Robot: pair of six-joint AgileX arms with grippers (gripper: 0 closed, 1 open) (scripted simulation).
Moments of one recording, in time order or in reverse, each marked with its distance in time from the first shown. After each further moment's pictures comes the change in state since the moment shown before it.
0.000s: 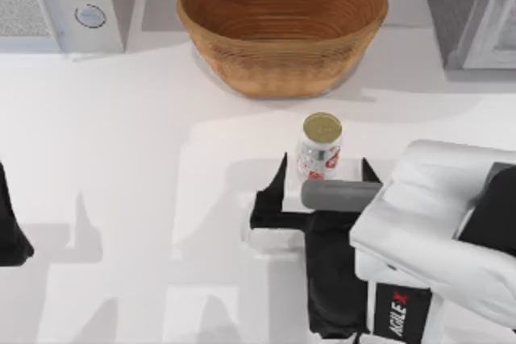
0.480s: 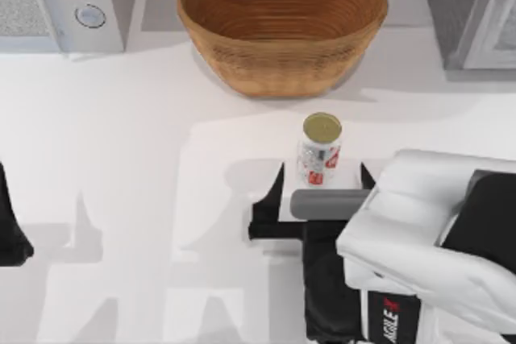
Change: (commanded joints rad) left arm 0.000 0.000 0.000 0.000 0.000 0.000; right arm 0.015 0.039 0.010 0.026 0.017 -0.109
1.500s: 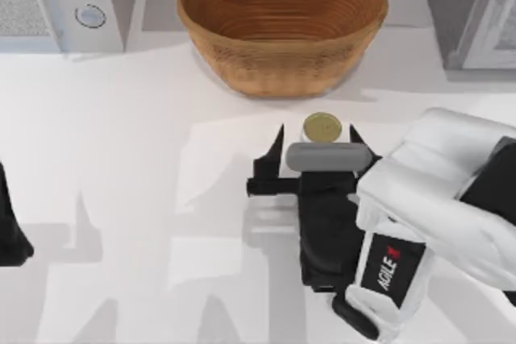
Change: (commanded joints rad) left arm 0.000 0.000 0.000 0.000 0.000 0.000; right arm -0.141 0.022 0.156 -0.132 -0.141 -0.001
